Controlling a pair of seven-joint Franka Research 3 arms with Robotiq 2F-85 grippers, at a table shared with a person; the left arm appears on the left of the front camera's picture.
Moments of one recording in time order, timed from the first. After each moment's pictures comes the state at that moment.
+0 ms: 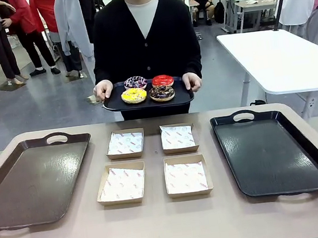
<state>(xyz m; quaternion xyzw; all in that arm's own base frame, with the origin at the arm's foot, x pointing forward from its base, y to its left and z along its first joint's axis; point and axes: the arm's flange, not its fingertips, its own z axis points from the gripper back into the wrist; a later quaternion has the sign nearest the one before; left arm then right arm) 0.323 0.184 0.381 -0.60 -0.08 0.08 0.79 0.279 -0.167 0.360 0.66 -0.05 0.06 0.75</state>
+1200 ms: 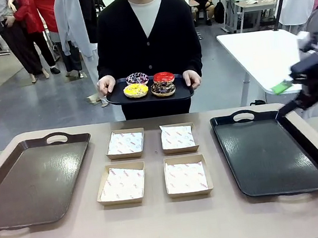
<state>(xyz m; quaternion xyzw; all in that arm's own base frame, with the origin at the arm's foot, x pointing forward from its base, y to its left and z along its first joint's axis) 0.323 0.183 0.380 -0.60 -0.08 0.08 0.79 0.383 -0.002 0.491 0.46 -0.03 0.14 0.87</state>
